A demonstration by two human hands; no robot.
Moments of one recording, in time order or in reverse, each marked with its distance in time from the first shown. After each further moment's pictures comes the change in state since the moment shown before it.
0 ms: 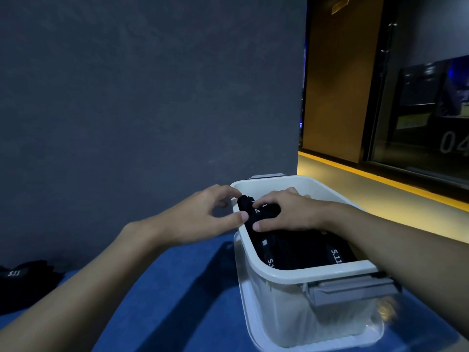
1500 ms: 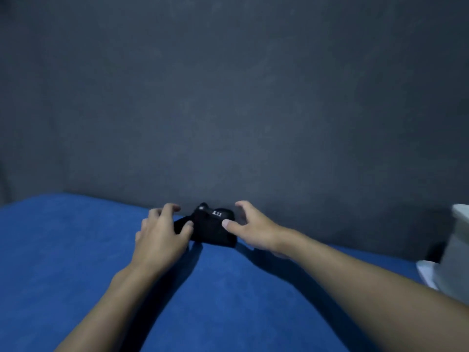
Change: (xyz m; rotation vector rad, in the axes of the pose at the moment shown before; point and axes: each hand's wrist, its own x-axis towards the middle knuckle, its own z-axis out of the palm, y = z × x) left_hand -0.258 -0.243 -0.100 0.187 0.770 -0.902; right_hand 0.078 -0.331 0.216 0.421 -0.311 -0.338
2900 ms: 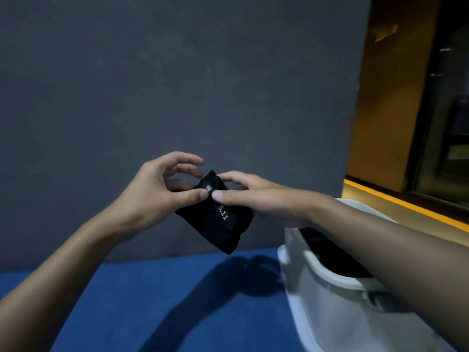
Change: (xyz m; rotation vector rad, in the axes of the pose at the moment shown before) left_hand -0.080 0.256 -0.039 -0.703 -0.454 0.668; right_hand -0.203 0.000 -0.202 0.211 0.117 -0.174
